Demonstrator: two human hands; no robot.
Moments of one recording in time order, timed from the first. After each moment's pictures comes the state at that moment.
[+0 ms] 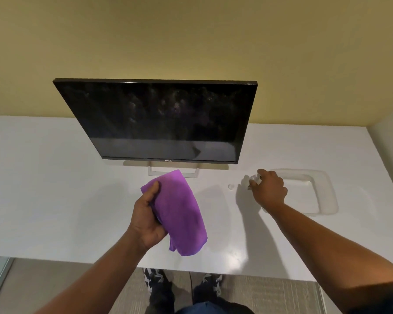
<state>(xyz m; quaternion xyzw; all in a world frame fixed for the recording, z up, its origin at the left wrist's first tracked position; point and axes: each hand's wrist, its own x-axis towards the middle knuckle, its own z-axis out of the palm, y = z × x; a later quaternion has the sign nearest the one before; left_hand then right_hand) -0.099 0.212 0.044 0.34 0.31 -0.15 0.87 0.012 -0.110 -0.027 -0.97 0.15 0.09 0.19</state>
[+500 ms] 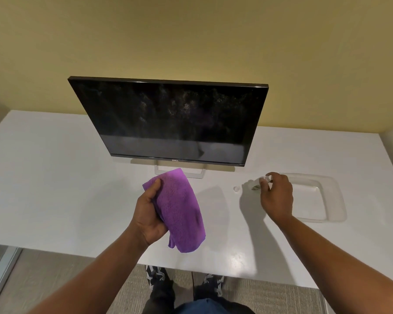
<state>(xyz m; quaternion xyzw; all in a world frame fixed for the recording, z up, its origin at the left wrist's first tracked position) -0.096 0.219 0.047 0.35 0.33 -0.12 0.87 -0.007 -0.109 -0.017 -0.94 0.13 -0.05 0.33</state>
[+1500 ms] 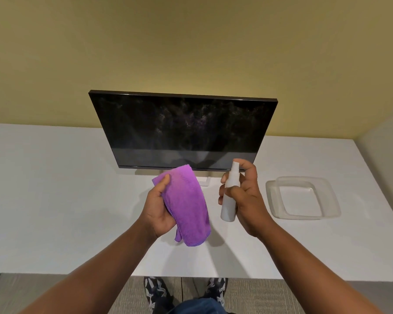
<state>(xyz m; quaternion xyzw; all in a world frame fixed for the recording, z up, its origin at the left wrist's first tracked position) -0.072 0.270 0.064 0.32 0.29 -0.19 0.88 -0.069 0.050 0.122 -0.69 0.00 0.09 0.72</state>
